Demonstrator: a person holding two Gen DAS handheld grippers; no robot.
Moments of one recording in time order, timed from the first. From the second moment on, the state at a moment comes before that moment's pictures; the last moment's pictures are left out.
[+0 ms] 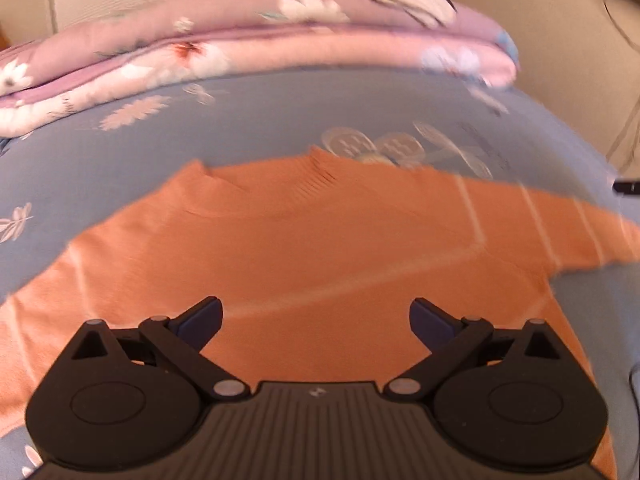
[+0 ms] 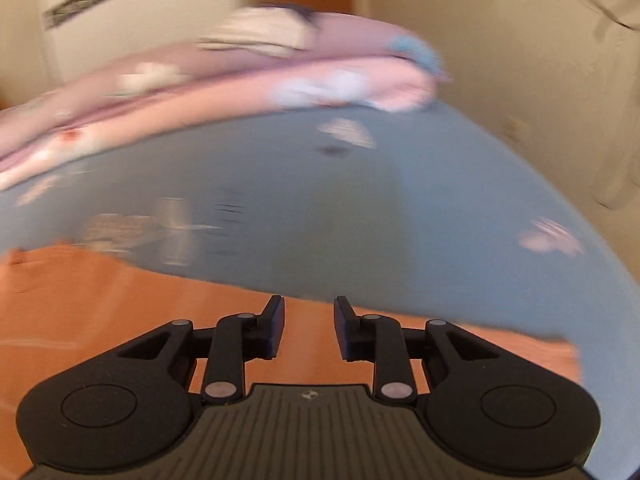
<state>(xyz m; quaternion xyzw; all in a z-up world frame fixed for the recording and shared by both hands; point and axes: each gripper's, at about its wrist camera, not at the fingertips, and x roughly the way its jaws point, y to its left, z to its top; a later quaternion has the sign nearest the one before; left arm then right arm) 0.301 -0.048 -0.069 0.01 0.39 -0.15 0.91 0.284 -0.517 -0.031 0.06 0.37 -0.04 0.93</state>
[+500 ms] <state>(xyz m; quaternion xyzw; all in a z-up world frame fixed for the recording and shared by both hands) 0.468 0.023 -0.116 -0.10 0.38 -0.22 0.89 0.506 -0.275 -0.121 0.10 0.44 0.21 0.87</state>
